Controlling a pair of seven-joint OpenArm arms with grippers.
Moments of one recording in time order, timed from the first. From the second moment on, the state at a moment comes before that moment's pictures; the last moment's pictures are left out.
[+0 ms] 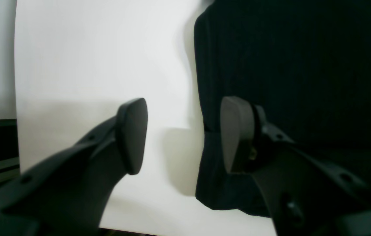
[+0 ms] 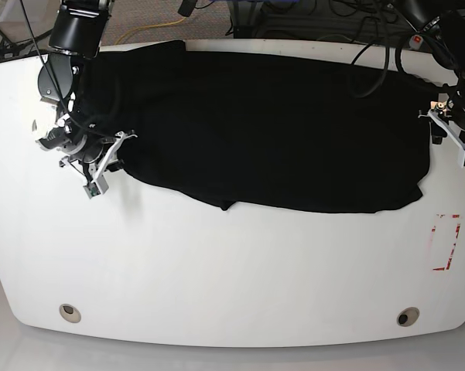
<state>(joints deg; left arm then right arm) 5.3 -13.1 -45.0 105.1 -12.5 -43.0 63.8 2.0 15.6 17.5 86.9 21.6 35.6 -57.5</state>
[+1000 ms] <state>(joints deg) 5.2 -13.3 -45.1 100.9 -12.5 -43.0 63.8 19.3 4.4 13.9 73.9 18.2 35.1 -57.0</state>
